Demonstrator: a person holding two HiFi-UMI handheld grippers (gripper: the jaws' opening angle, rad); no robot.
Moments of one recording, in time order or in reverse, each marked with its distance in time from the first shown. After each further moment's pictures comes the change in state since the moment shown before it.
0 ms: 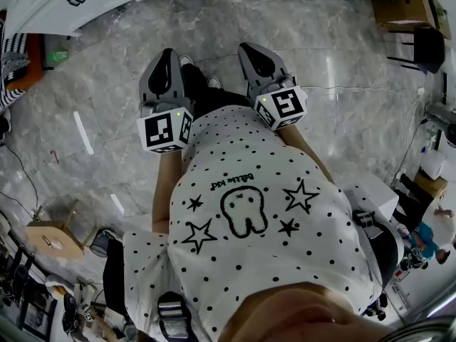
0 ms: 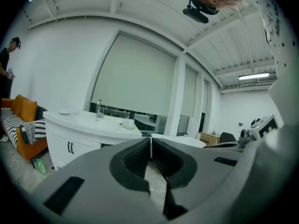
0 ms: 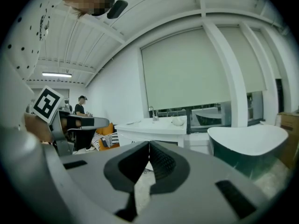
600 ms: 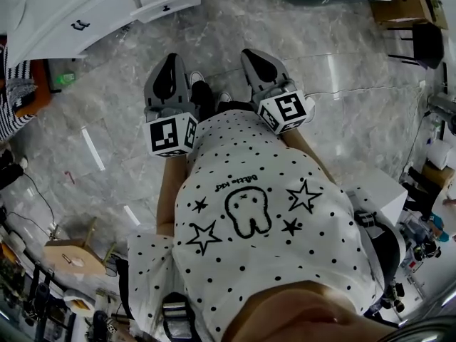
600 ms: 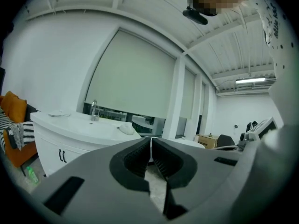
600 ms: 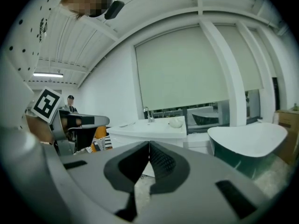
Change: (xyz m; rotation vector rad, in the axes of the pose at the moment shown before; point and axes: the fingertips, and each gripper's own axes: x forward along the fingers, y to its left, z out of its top) left arm 0.111 0.114 0.043 -0.011 -0.003 -0.065; right arm 0.150 -0.009 0.034 0.041 0.013 -0.056
